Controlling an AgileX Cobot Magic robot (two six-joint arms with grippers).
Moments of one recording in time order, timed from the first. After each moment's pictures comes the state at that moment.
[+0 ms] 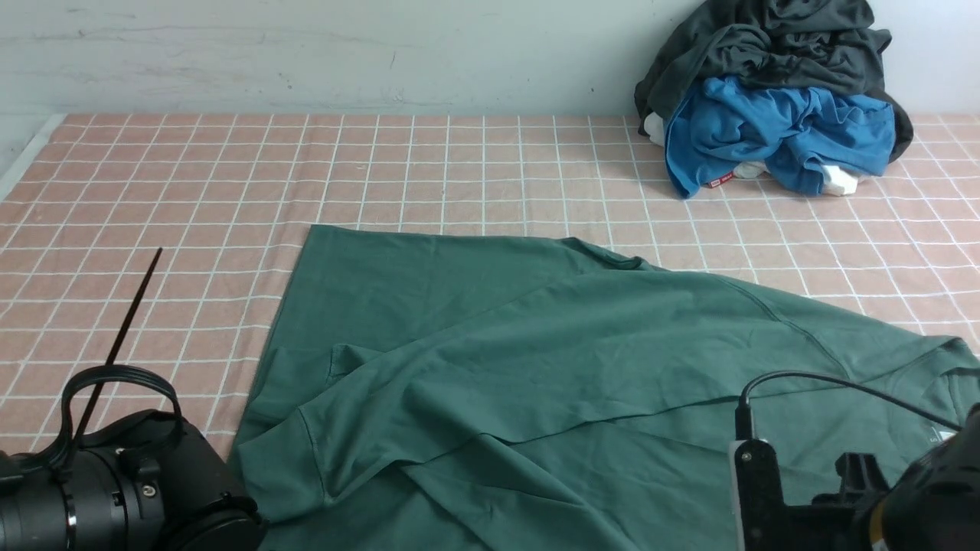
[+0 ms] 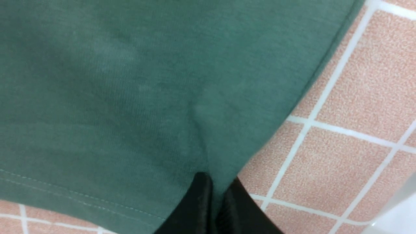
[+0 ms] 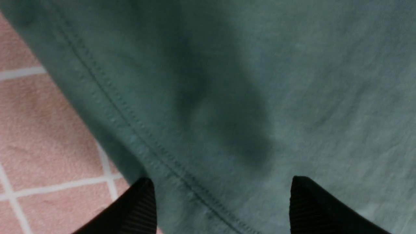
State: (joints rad) right arm 0.58 1.42 -0.57 -0.25 0.77 -0.65; left arm -0.71 1.43 -0.59 0.11 0.94 0.51
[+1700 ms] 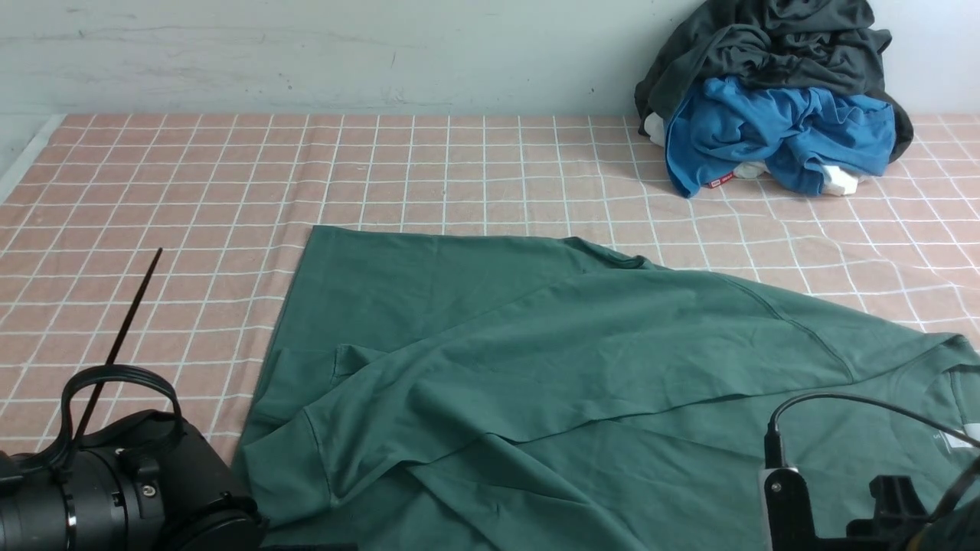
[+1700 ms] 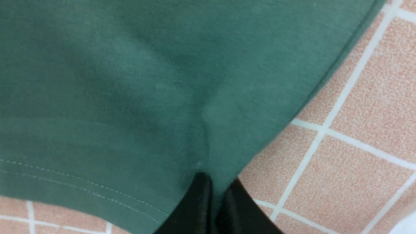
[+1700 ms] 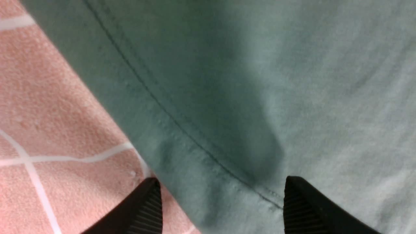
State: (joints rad) right arm 0.59 1.36 -0.47 -0.39 0.76 -0.52; left arm -0.71 1.43 -0.59 0.10 0.91 0.49
